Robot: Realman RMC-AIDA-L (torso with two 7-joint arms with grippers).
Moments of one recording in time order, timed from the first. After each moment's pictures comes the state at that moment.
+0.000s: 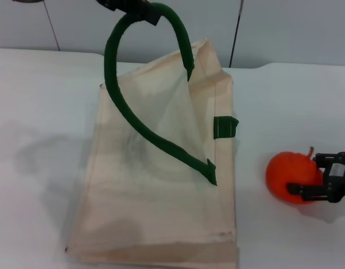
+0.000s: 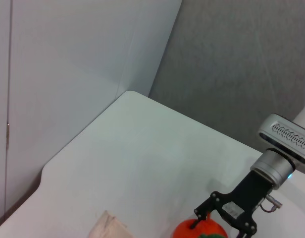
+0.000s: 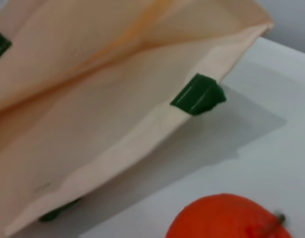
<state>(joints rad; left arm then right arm) -1.40 -1.83 2.87 -0.86 0.10 2.05 -1.74 0.64 2.00 -0.42 -0.51 0.65 1.43 -1.87</state>
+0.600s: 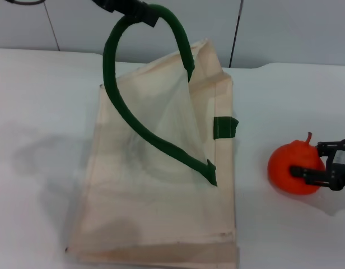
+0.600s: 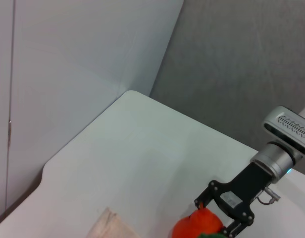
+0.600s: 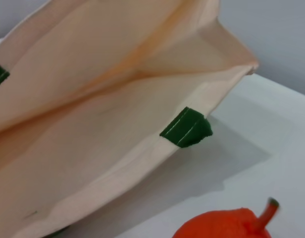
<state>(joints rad) -1.39 -1.83 2.87 -0.86 0.10 2.05 -1.74 0.64 1.99 -0.39 -0.51 0.71 1.45 -1.94</state>
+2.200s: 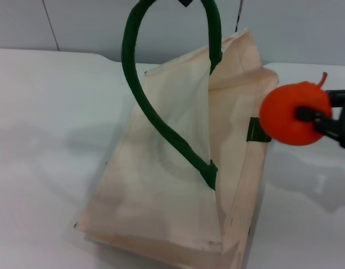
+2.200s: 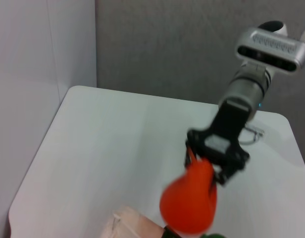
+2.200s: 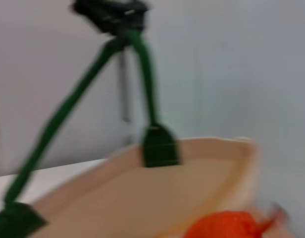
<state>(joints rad) -1.61 -1.76 2.87 -0.71 0.28 2.05 -1.56 0.65 1.97 -0.27 -0.53 0.93 1.75 -2.05</state>
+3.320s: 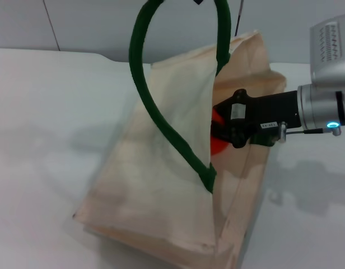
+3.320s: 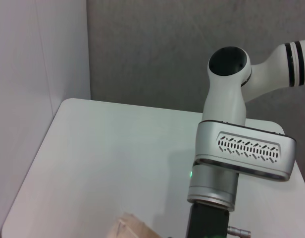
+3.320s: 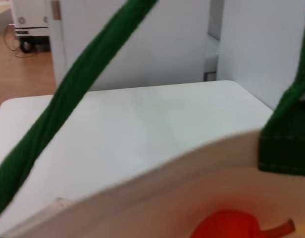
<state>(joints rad) -1.61 -1.77 2.87 -0.70 0.25 2.04 -1.55 0.96 2.03 -0.66 -0.33 0.93 1.39 -1.94</state>
